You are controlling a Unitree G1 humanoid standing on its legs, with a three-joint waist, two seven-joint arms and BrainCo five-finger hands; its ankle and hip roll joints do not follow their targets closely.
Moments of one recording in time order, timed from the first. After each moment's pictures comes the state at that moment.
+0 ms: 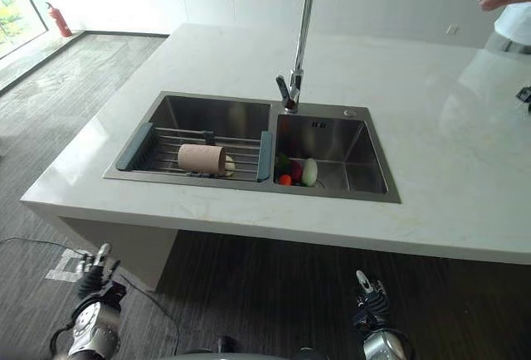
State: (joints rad) left arm 0.04 0.29 0.20 0.72 -0.87 -0.43 0.24; right arm 0.06 -0.23 -0.07 0.90 0.87 -0.23 0.15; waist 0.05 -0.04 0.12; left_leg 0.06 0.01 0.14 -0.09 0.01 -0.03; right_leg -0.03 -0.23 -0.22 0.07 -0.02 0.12
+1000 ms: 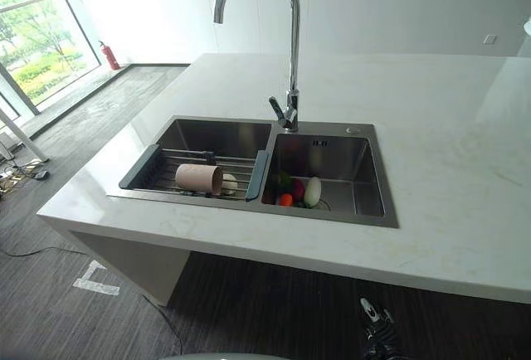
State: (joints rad) left arm -0.05 0.92 0.30 0.12 -0.13 -0.48 0.49; right arm 0.19 -0.28 -0.04 0.90 0.82 -0.18 0.14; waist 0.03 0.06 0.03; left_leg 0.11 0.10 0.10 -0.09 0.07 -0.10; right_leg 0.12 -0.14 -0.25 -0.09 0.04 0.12
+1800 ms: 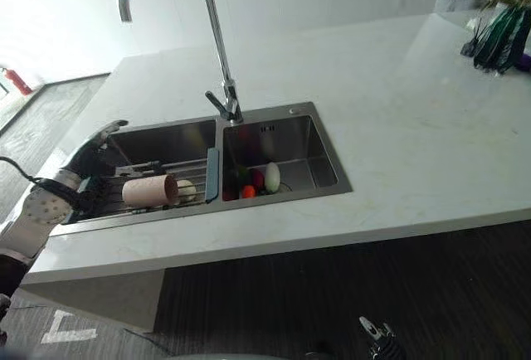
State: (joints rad) left arm -0.41 0.94 -0.31 0.45 0.06 -0.24 0.03; right arm 0.19 -0.38 -0.01 0.89 0.73 -0.14 0.23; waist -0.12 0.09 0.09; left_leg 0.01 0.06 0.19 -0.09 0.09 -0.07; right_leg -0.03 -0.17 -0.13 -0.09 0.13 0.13
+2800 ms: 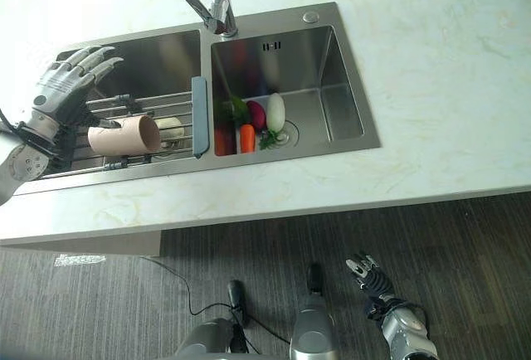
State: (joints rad) left arm -0.74 1.19 -0.55 0.49 0.49 -0.33 0.41; right arm 0.01 -0.44 0.11 0.82 0.73 -0.12 0.27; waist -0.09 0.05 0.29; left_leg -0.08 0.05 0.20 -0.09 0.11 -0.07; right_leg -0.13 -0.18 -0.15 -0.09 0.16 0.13
